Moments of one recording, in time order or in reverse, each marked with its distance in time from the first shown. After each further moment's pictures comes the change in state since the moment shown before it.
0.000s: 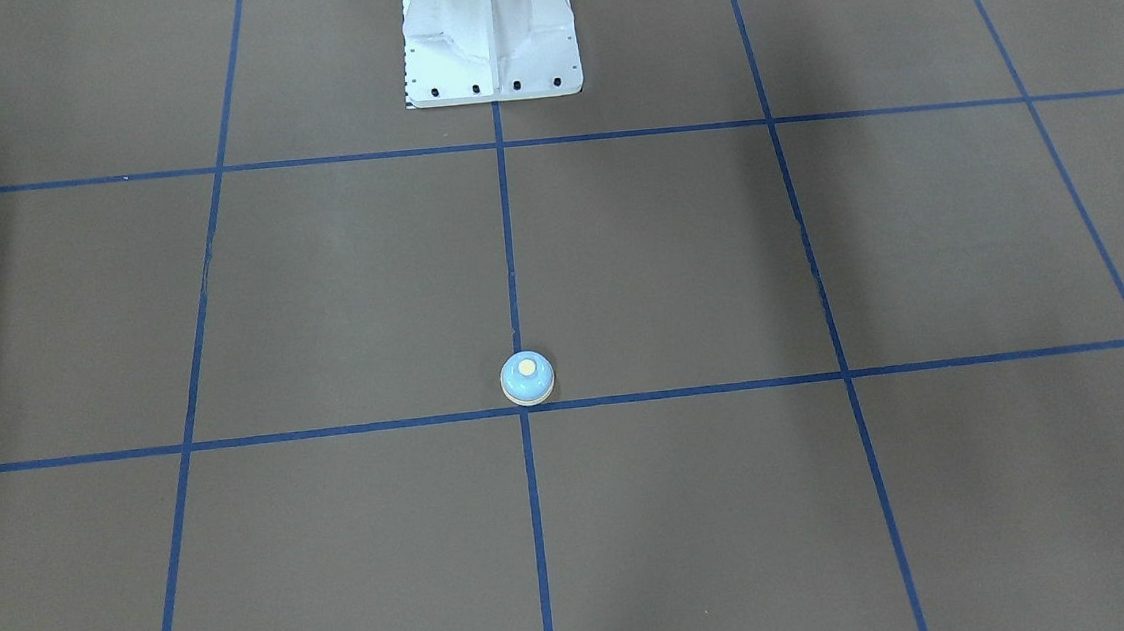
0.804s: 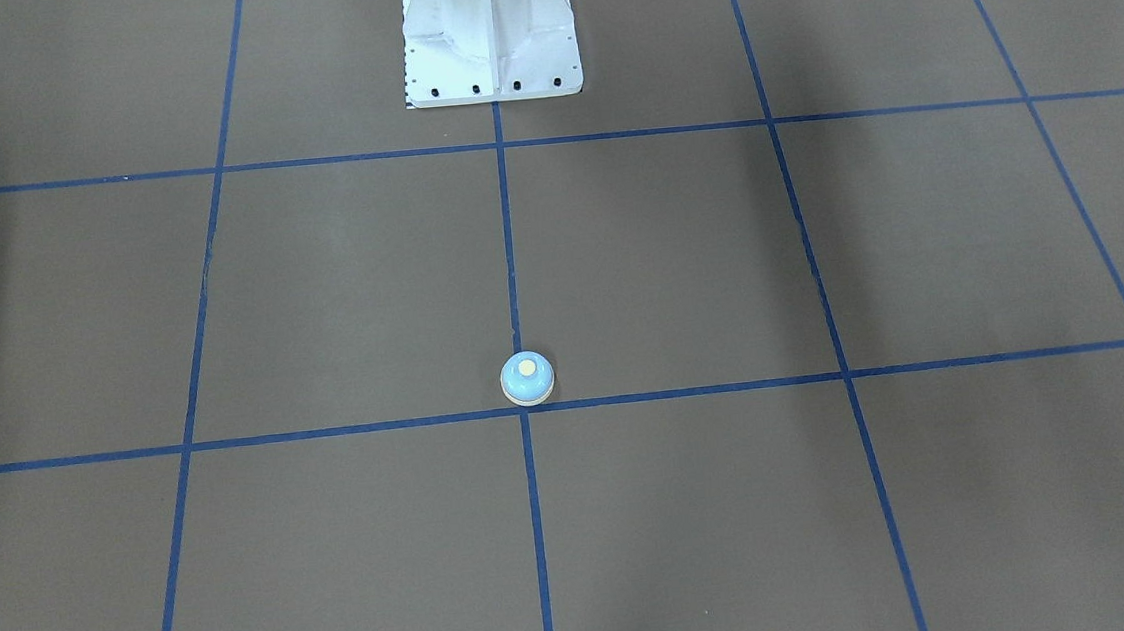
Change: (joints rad) left arm 0.002 -0.014 0.035 -0.001 0.003 0.001; right arm 0.017 -0.005 0.001 -0.004 0.007 -0.047
